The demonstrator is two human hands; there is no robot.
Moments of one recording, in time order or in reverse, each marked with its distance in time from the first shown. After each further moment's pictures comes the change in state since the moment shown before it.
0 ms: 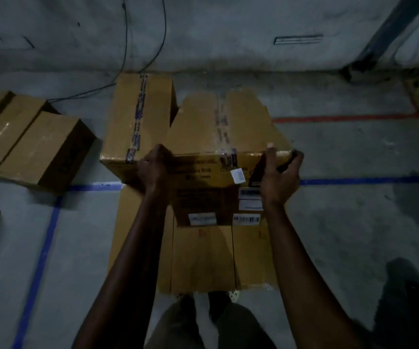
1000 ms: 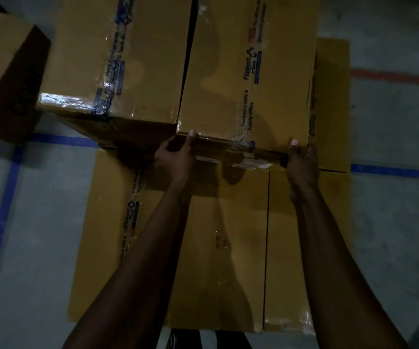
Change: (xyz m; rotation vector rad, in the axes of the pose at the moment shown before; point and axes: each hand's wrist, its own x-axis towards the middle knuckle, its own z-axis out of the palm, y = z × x) left_hand 0.268 -0.267 0.069 0.177 0.162 -0.152; right_hand 0.102 0.294 0.266 -0.315 -0.371 0.302
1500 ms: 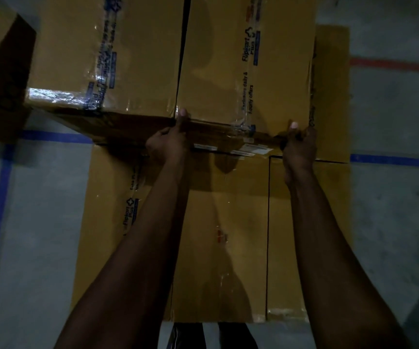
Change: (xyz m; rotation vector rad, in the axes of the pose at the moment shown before) left_hand 0.042 0.009 0.014 -0.155 0.055 -0.234; right_hand 0.016 -0.009 0.021 0.027 0.065 -0.034
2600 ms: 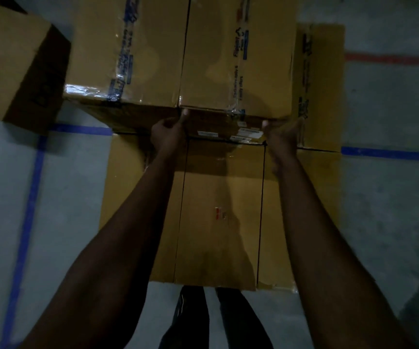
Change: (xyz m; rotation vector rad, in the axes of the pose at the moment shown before) left_hand -0.059 0.013 -0.058 0.319 -0.237 0.224; right_hand -0.066 -0.035 -0.045 0.087 -0.217 0.085
